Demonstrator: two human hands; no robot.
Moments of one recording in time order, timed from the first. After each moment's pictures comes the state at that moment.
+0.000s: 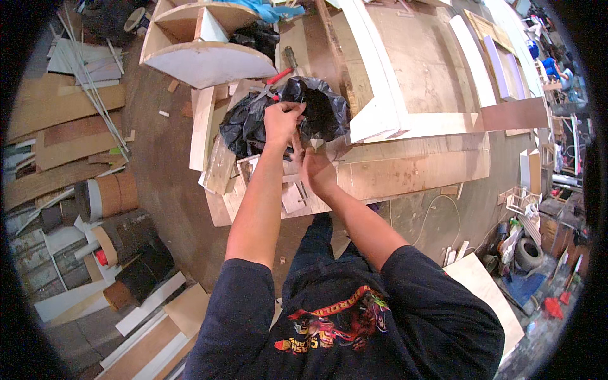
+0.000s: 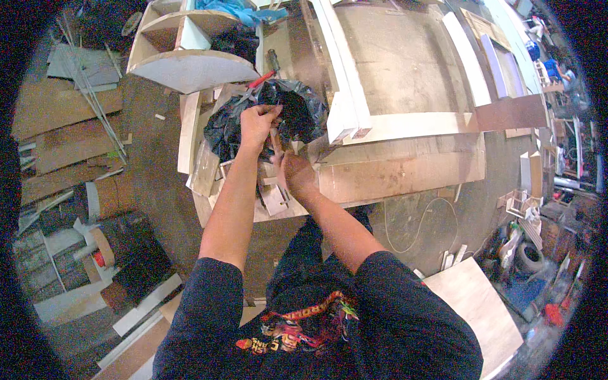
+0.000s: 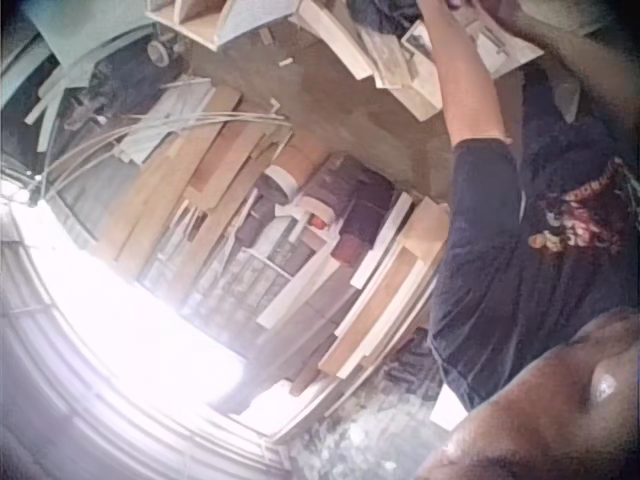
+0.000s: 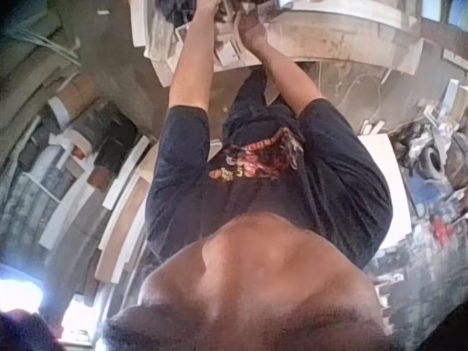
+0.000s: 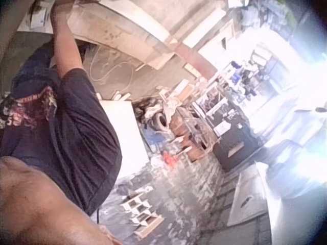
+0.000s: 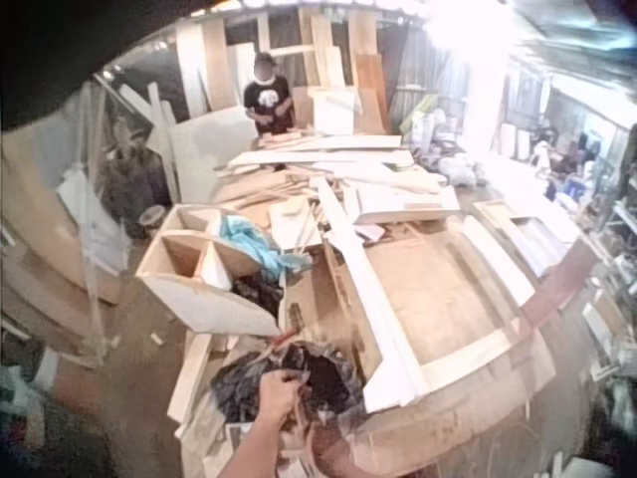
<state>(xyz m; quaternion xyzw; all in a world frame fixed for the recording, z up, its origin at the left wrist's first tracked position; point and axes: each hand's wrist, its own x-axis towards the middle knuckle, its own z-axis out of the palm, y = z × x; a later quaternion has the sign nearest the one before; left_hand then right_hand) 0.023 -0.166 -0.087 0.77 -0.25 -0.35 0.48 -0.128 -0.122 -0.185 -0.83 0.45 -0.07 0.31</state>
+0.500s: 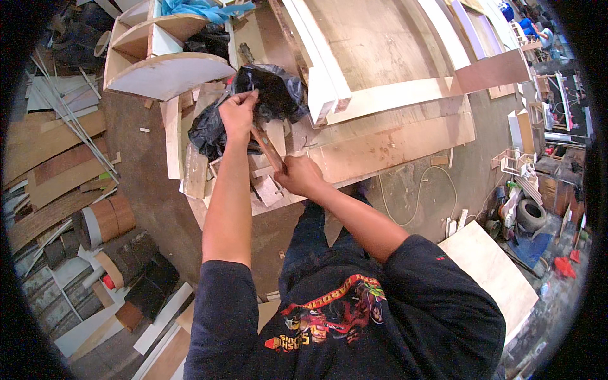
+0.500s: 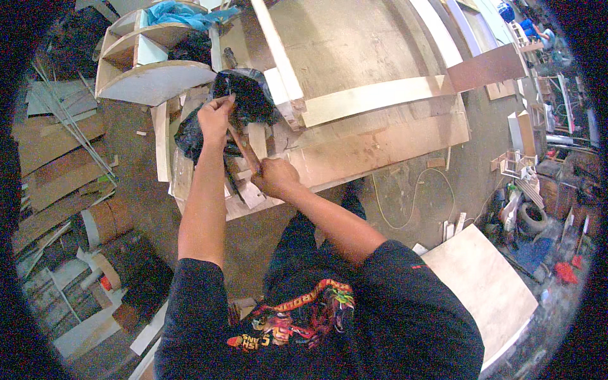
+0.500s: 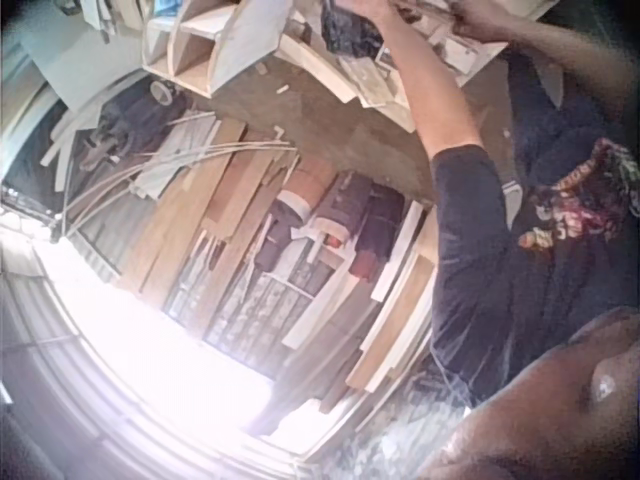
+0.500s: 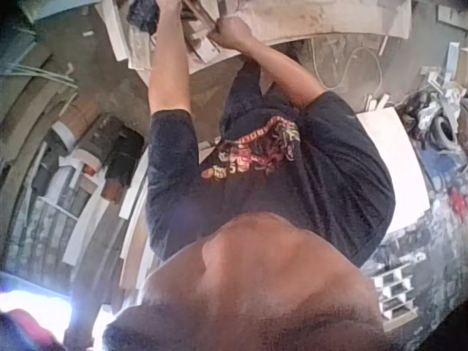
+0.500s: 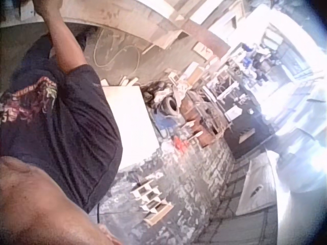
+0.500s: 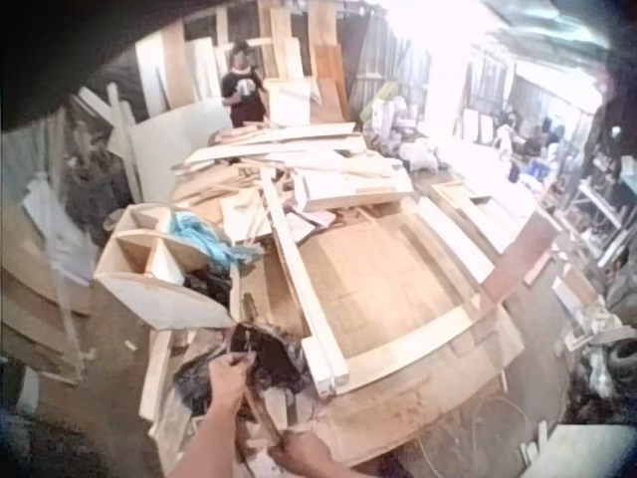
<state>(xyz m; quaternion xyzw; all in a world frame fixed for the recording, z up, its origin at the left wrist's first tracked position) 0.031 -0.165 -0.111 0.74 -0.23 -0.31 0.55 -0.181 -0.121 -0.086 -0.79 0.42 0.07 0.44</state>
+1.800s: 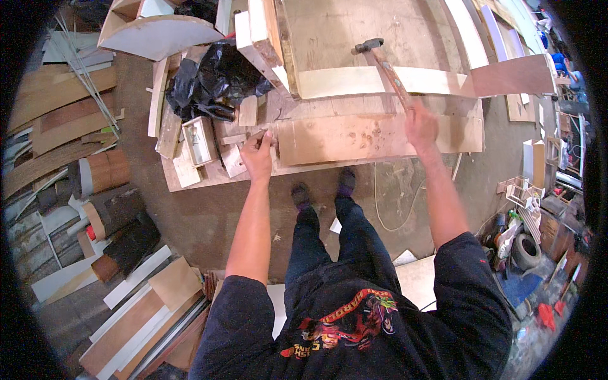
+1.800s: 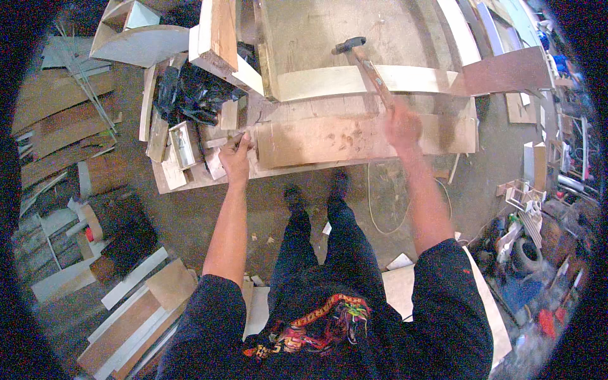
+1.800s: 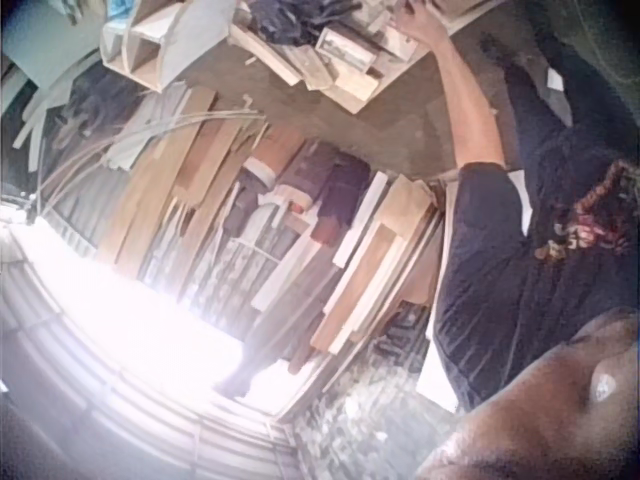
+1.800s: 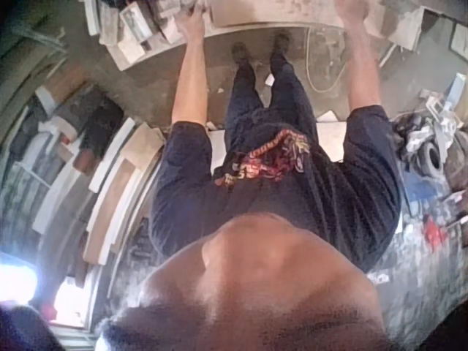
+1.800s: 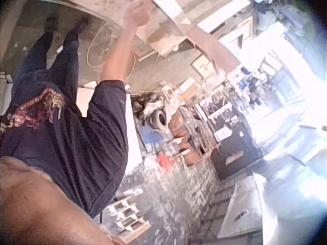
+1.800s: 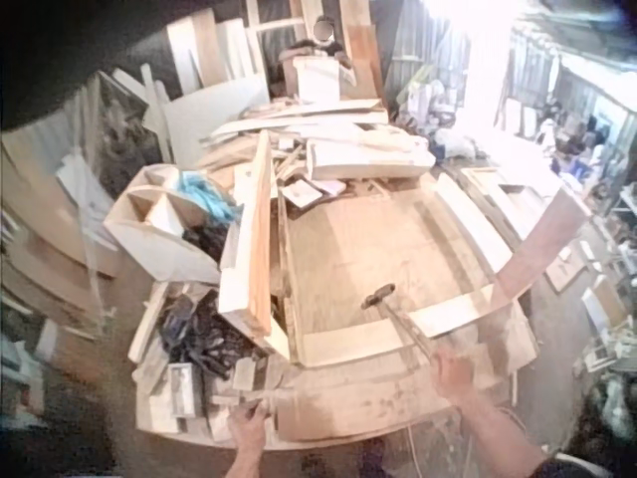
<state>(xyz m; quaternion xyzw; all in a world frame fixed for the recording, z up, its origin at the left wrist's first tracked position) -0.172 -0.055 -0.178 0.76 -0.15 -0.25 0.58 -0.492 -0.333 -0.168 -0.85 0.52 -0.09 0.10</state>
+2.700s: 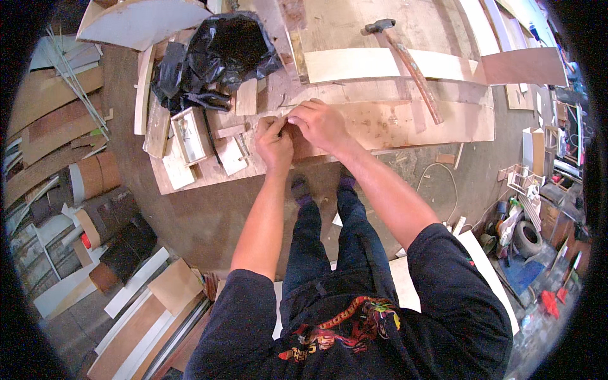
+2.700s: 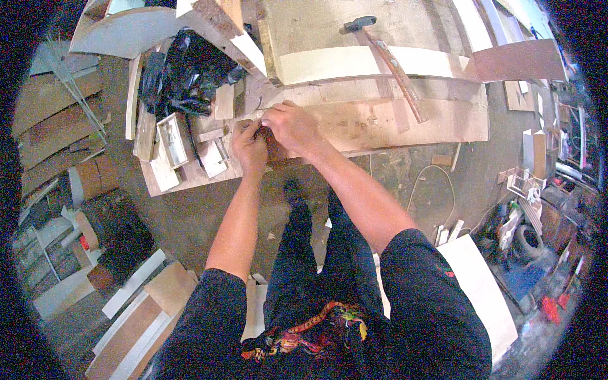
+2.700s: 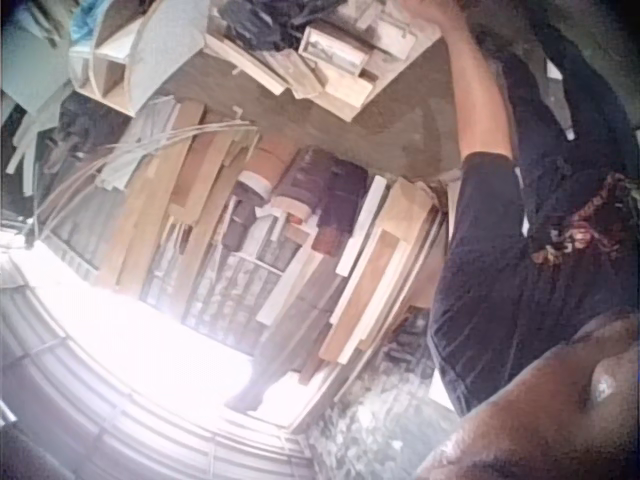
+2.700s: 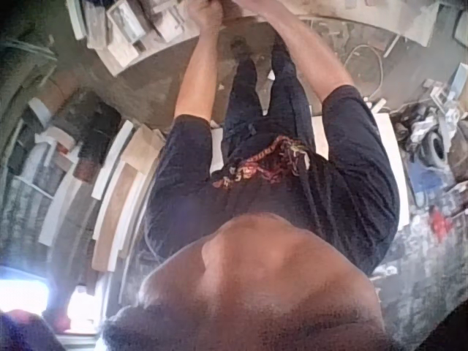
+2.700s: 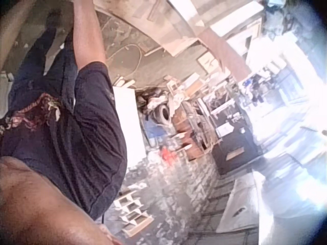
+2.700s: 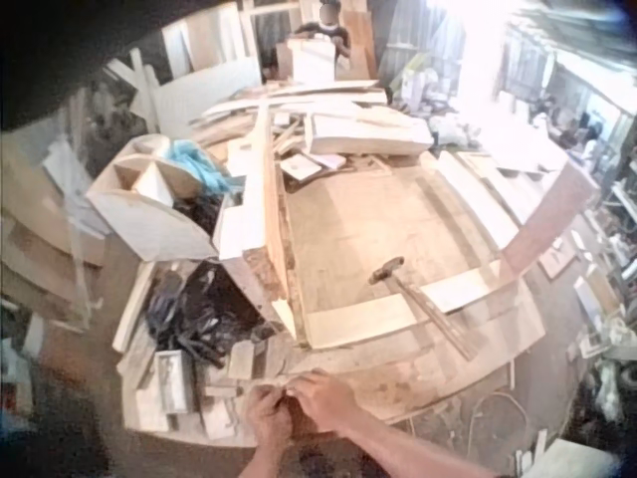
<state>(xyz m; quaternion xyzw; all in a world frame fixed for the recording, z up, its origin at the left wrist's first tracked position) -0.183 -0.064 -0.229 0.80 -0.35 -0.04 0.49 -0.280 -0.186 -0.185 -0.90 0.19 -0.22 0.32</state>
